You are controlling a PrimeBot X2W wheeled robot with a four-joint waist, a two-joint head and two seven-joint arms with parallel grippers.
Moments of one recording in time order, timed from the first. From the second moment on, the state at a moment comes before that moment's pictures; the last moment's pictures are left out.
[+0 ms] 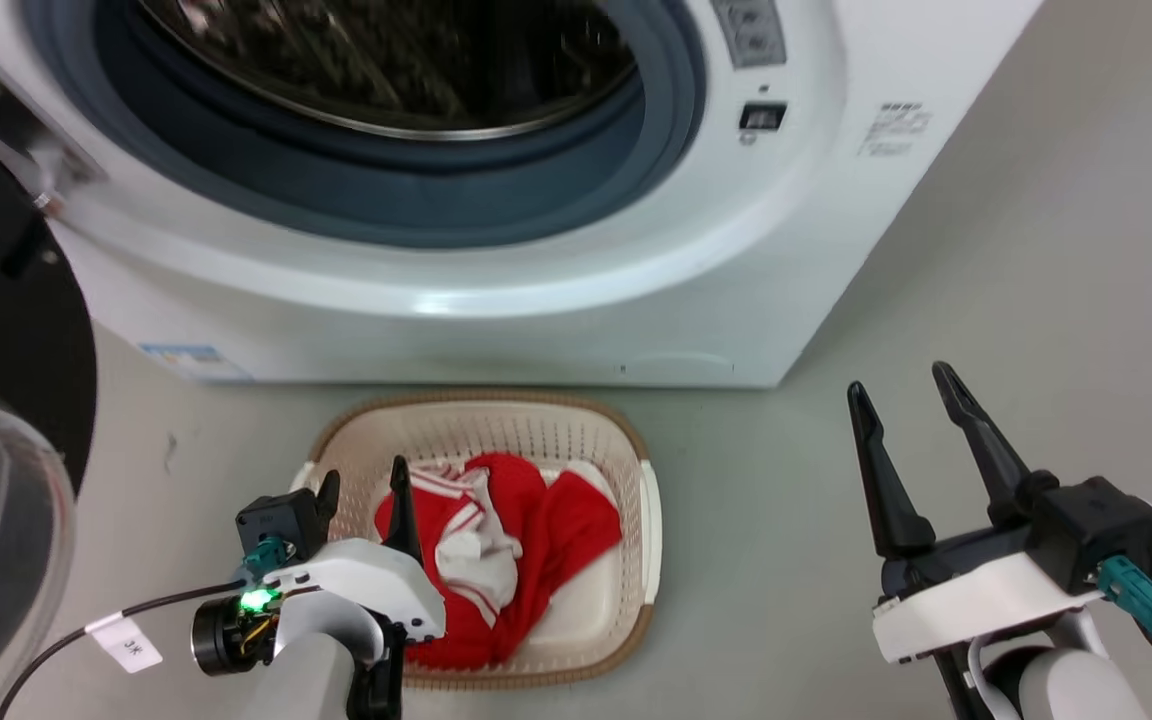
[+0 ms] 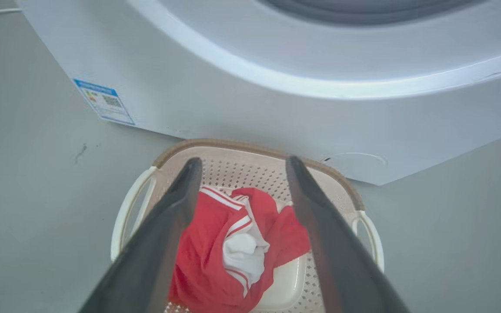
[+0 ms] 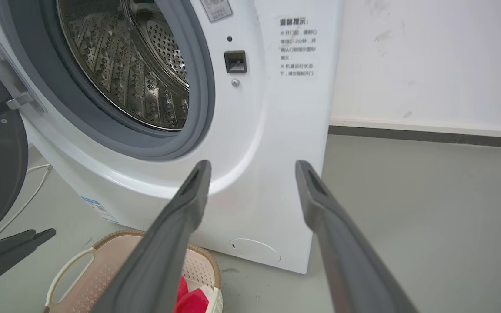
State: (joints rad) left arm -0.35 0.05 -0.12 0.72 -0.38 0.07 -0.26; right arm -0.09 -0.05 0.12 -0.05 0.11 0.13 -0.14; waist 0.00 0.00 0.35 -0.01
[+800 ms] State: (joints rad) left arm -0.10 0.11 -0.19 0.10 -0.10 0.08 -0.26; right arm 0.07 -0.05 0.04 -0.11 0.09 0.13 -0.09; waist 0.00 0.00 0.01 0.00
